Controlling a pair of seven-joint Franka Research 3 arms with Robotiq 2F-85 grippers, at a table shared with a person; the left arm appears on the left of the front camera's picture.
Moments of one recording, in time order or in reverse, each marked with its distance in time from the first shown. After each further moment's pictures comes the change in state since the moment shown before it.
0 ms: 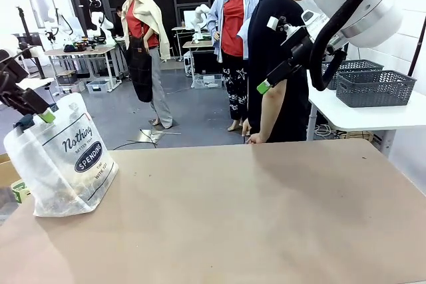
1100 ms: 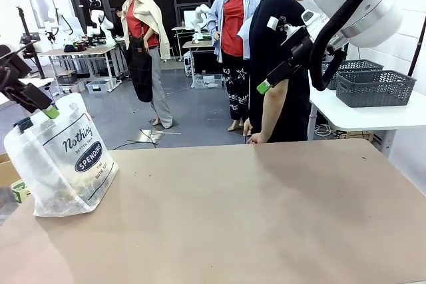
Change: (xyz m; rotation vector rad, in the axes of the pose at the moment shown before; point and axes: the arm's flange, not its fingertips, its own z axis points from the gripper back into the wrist) left arm 0.009 -0.017 0.007 -0.017 -0.017 -0.061; right arm 0.000 0.000 0.000 0.000 0.000 0.000
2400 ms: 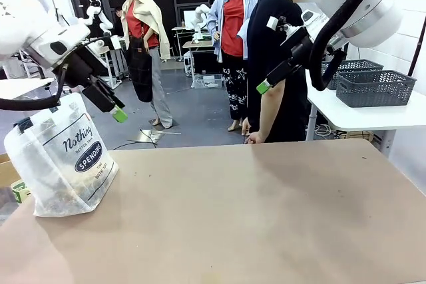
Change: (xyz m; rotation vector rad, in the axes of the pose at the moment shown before) left arm 0.082 -0.142 -0.042 -0.418 -0.087 -0.574; right arm 0.000 0.000 0.000 0.001 0.000 0.001
